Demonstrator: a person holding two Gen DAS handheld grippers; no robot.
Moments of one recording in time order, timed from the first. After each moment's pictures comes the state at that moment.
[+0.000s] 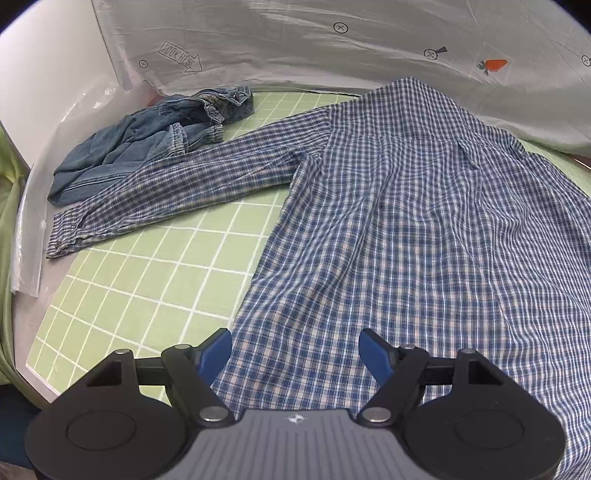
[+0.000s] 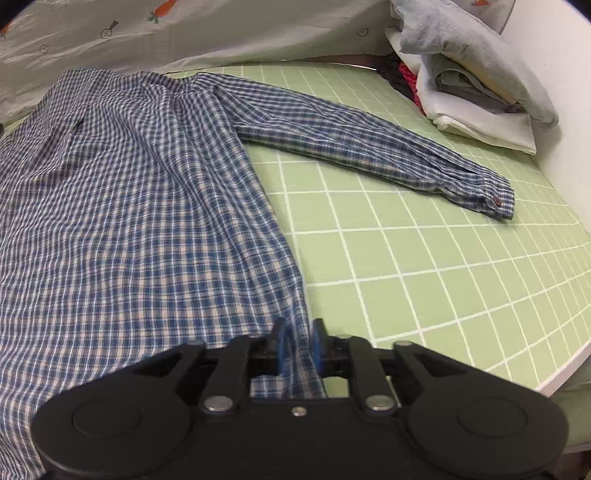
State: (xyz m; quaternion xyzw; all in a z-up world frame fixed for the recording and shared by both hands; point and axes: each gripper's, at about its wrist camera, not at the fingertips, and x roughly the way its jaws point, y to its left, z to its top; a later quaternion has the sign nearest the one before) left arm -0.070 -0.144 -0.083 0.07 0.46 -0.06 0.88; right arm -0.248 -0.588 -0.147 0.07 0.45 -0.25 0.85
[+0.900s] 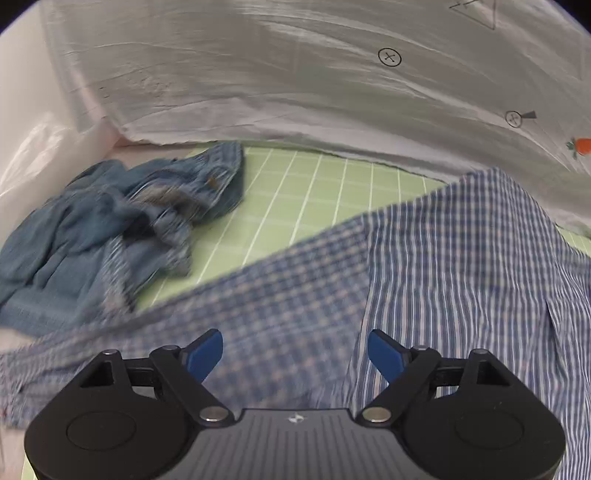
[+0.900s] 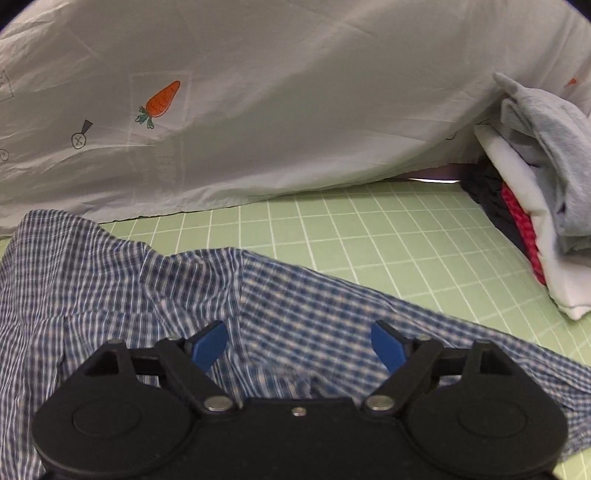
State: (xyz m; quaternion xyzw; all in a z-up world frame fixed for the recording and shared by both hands) left arm 0.204 -0.186 -0.094 0.06 0.46 -0.07 0.88; right arm 0.059 -0.633 -0.103 0.08 0.38 -0.22 0.89
